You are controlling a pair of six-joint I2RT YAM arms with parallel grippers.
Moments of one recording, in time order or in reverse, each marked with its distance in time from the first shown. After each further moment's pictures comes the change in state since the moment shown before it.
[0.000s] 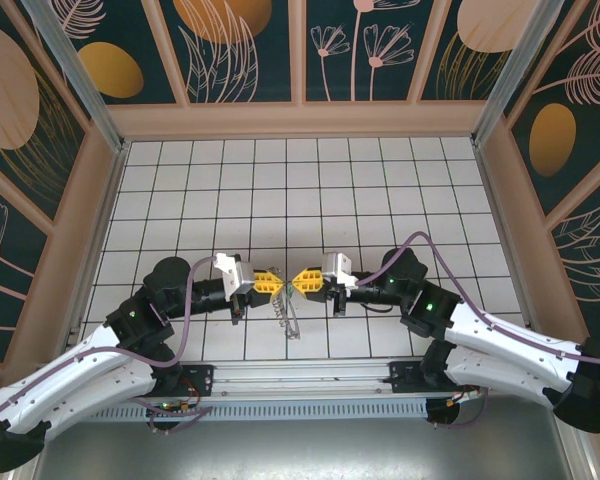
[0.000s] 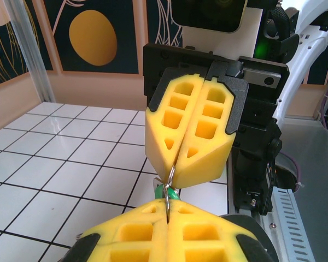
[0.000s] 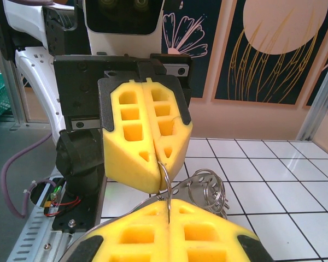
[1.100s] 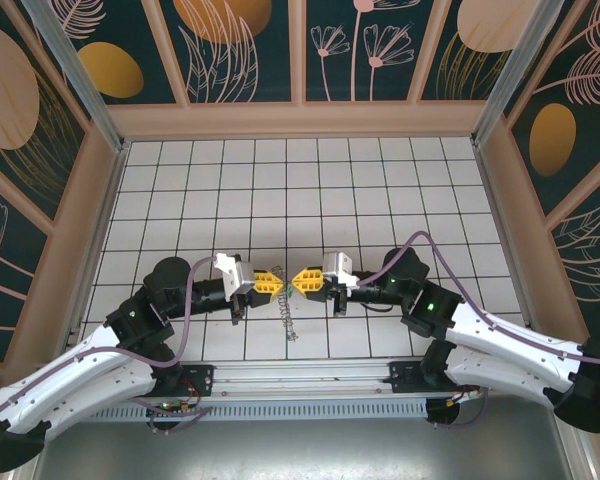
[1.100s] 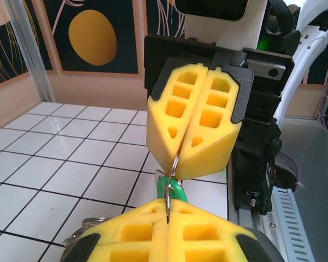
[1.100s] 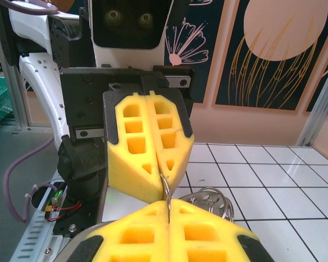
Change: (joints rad) left arm 0.000 0.000 0.000 0.000 0.000 0.000; right arm 0.007 -0.004 0.015 -0.001 -0.002 0.000
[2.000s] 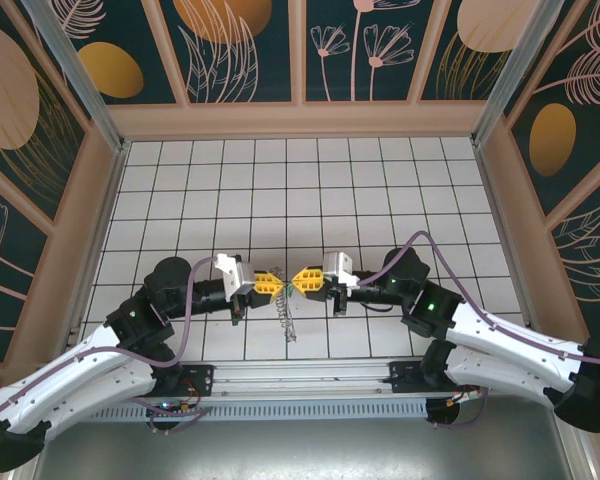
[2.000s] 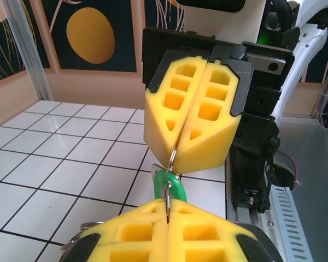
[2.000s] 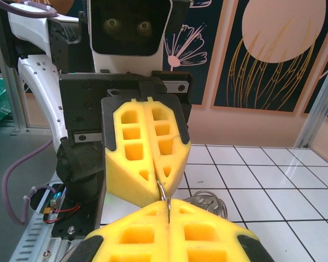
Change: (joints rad) left arm 0.000 0.001 0.000 -0.006 0.007 0.000; right arm 0.003 -0.002 0.002 0.000 0.010 0.000
